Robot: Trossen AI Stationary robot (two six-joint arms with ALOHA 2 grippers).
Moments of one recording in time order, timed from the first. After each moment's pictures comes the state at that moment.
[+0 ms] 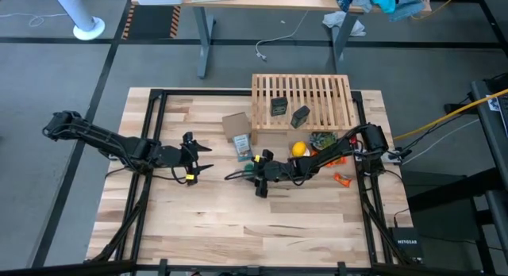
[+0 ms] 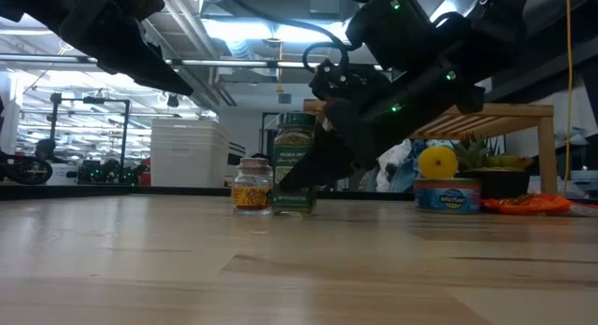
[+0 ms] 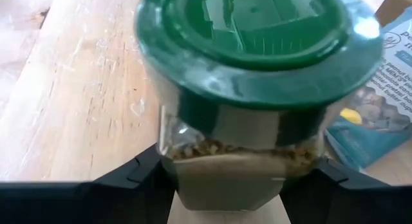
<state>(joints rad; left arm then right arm) -0.25 0.85 0.44 -0.13 -0.48 -0.10 0.15 1.96 0.89 0.48 0.24 0.19</state>
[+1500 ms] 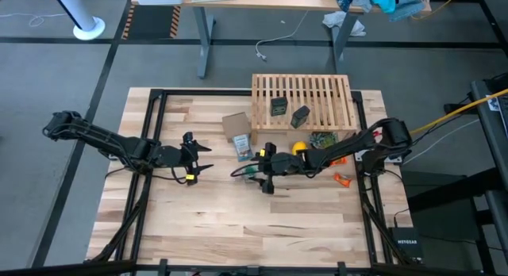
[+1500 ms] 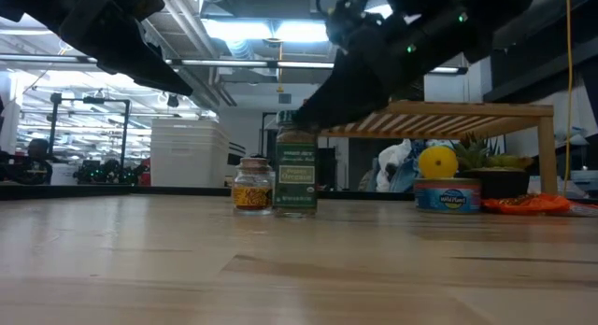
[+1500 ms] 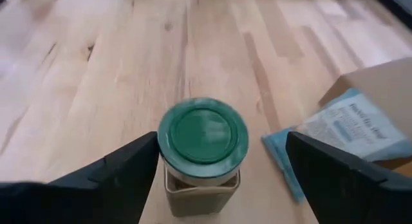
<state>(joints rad) -0.25 0.85 0.44 -0.13 -0.48 -0.10 0.14 1.72 0.89 0.29 0.20 0.06</state>
